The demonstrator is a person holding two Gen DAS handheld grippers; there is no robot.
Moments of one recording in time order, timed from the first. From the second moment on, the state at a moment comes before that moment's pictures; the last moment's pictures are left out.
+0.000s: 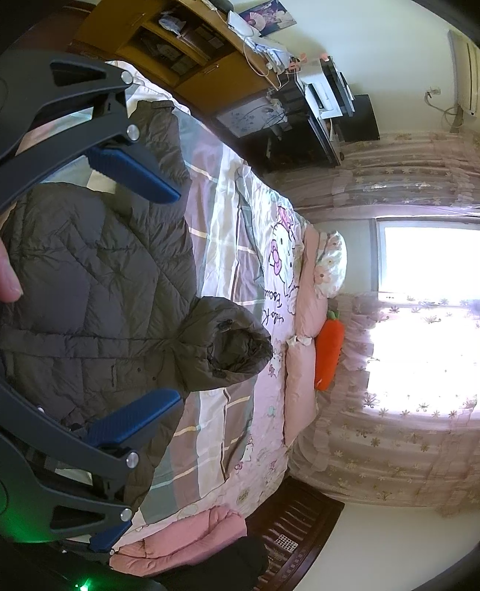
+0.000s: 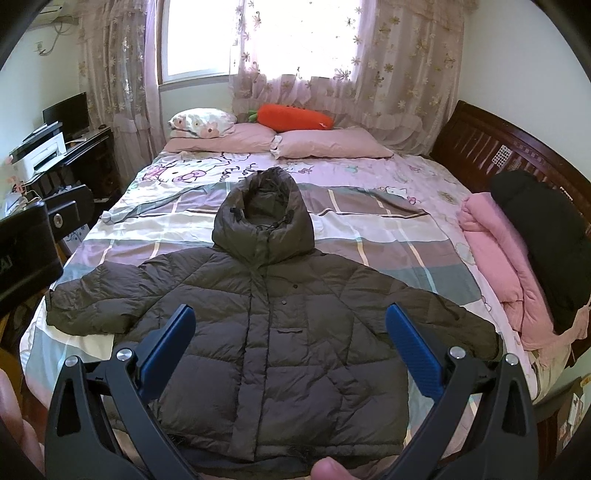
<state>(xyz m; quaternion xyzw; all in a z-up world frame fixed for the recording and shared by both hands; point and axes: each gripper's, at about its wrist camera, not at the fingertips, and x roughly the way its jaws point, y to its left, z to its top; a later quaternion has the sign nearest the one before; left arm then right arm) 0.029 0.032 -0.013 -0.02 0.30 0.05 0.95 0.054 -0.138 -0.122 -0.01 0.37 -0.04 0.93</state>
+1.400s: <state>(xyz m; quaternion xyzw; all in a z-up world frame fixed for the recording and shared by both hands) 0.030 0.035 -0.013 -0.03 0.30 0.05 0.95 0.056 -0.134 -0.128 -0.01 0.38 -0.03 0.92</state>
